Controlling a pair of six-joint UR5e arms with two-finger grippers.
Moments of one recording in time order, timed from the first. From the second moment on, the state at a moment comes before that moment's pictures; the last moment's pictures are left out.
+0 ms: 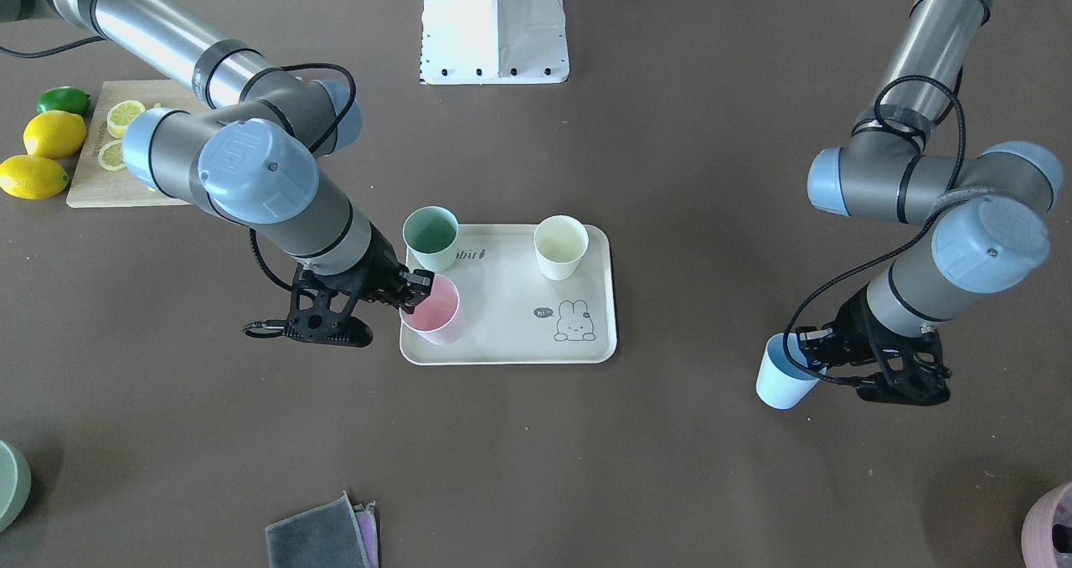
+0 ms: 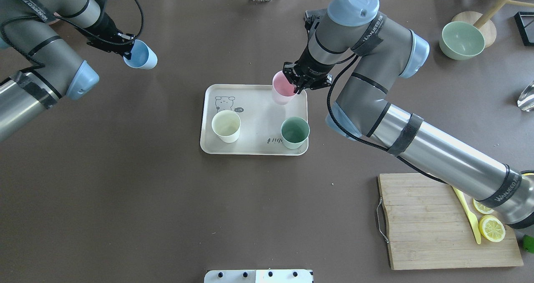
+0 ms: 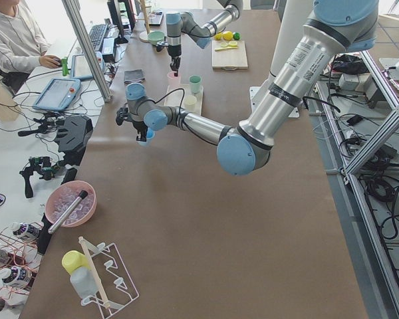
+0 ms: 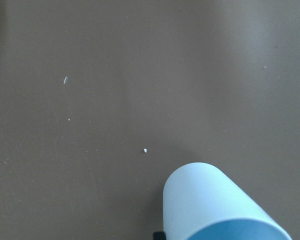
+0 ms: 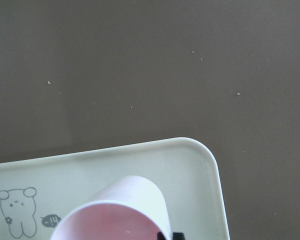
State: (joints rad) left arm -1.02 -2.19 -1.28 -1.92 -2.21 -0.79; right arm 0.76 -0.81 1.39 -1.30 2.15 1.29
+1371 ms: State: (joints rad) left arm -0.81 -2.27 -1.42 -1.92 -2.18 -1.10; right arm 0.83 -0.99 1.58 -1.31 2.19 1.18
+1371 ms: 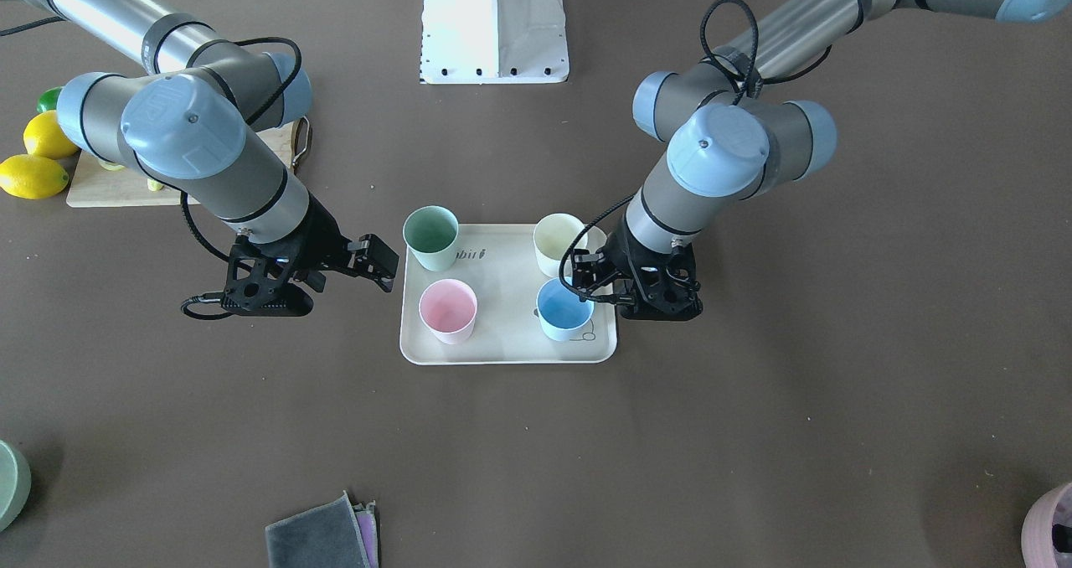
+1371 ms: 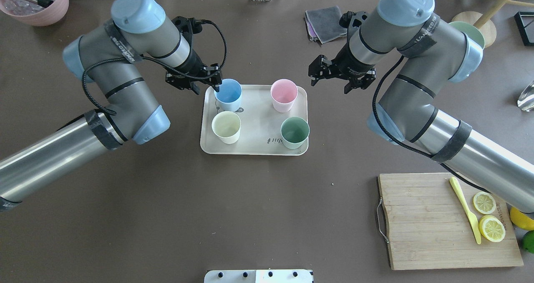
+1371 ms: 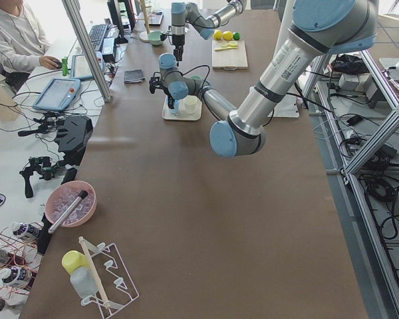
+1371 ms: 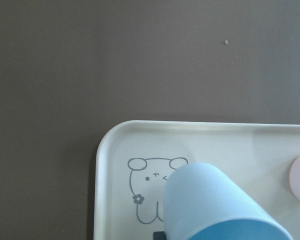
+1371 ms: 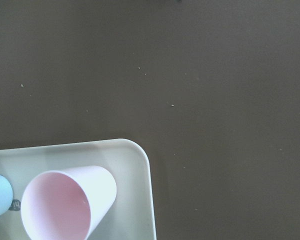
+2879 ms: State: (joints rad) left arm -1.47 -1.62 -1.53 -1.81 -2.38 0.12; right arm 1.28 -1.56 1.75 -1.31 2.37 0.38
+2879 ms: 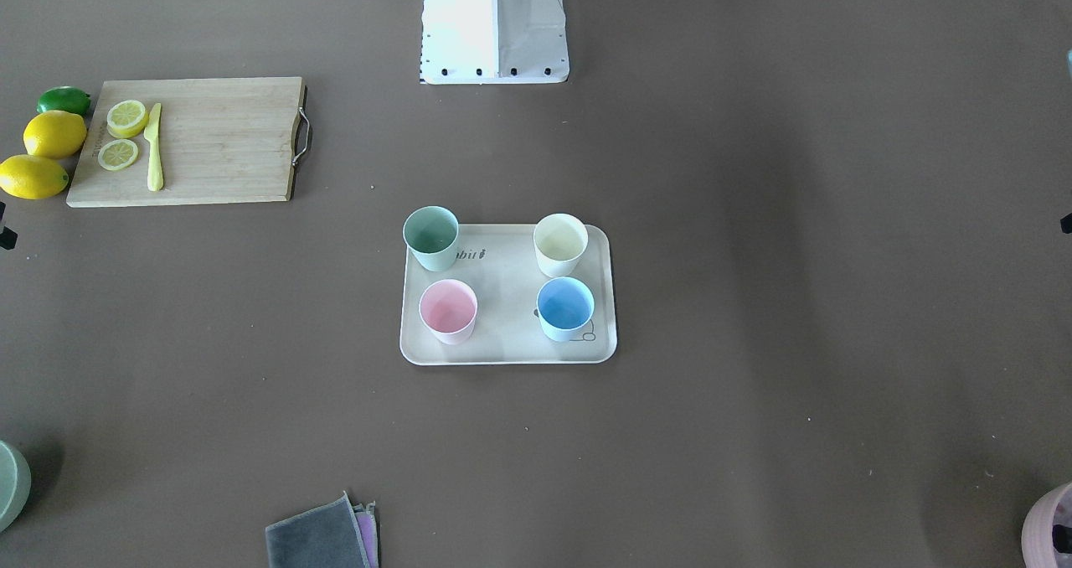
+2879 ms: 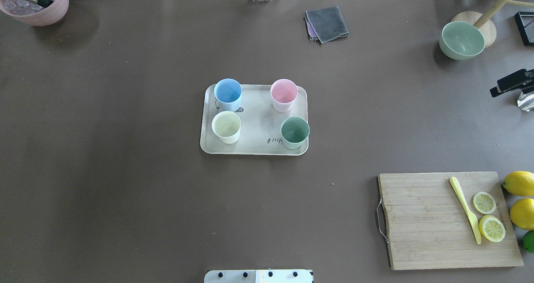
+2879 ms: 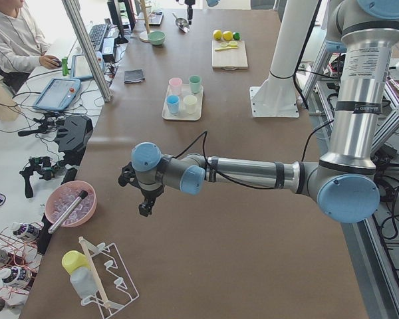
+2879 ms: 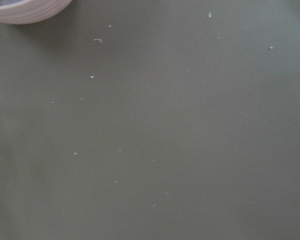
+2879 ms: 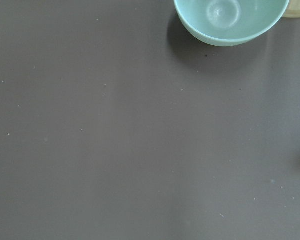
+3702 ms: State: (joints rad) left arm -1.49 -1.59 -1.53 -1.79 -2.36 0.06; right arm 1.33 -1.56 1.75 -1.39 2.37 0.28
